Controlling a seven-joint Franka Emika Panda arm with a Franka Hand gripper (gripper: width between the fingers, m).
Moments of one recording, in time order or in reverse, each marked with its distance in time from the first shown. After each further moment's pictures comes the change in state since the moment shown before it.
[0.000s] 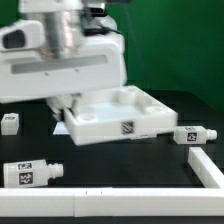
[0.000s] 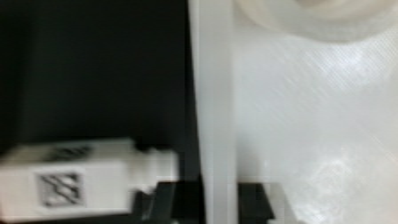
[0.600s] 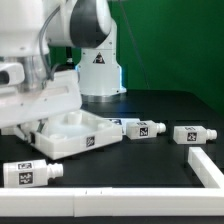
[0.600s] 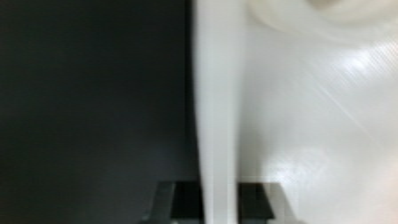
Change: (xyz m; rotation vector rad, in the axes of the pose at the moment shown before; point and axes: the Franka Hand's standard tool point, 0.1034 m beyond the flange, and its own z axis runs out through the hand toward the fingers) arm -0.104 0.065 0.034 -0.007 -0.001 -0.349
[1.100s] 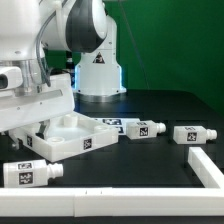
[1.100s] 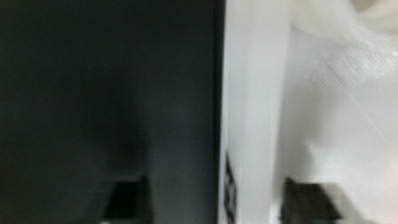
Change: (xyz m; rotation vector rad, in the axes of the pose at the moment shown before) arm -0.020 0.019 0.033 -0.047 0.029 -0.172
